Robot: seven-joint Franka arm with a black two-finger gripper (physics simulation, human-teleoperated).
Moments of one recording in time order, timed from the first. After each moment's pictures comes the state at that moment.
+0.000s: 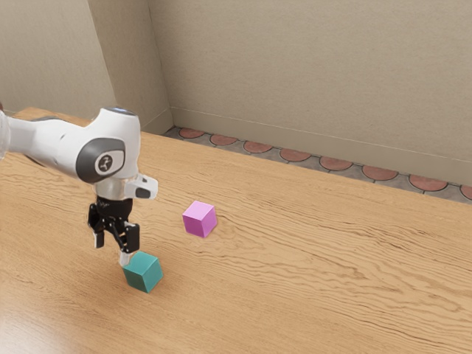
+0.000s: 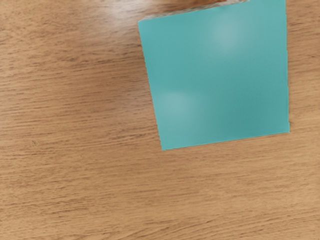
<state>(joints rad) 0.56 0.03 -0.51 -2.24 0.12 1.91 0.16</state>
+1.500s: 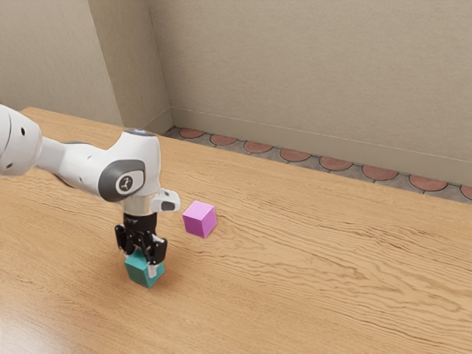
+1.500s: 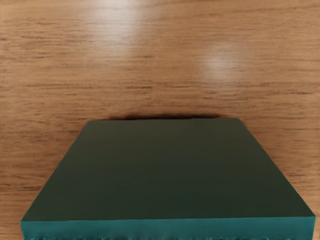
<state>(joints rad) 0.52 0.25 -0.50 -2.18 0.17 2.08 -0.05</state>
